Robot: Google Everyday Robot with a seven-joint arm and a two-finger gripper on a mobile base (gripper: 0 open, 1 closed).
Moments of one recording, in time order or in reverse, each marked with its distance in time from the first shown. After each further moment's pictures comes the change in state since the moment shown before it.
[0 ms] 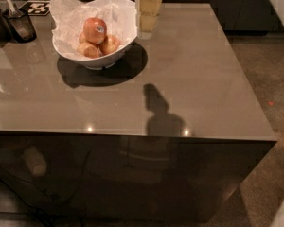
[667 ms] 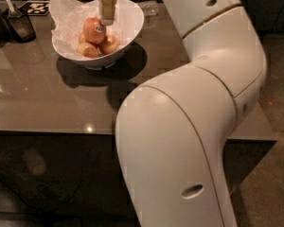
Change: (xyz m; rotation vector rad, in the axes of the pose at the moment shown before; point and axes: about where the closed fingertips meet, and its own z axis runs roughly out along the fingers) arm -0.069 -0.090 0.080 -0.005 -0.081 -0.115
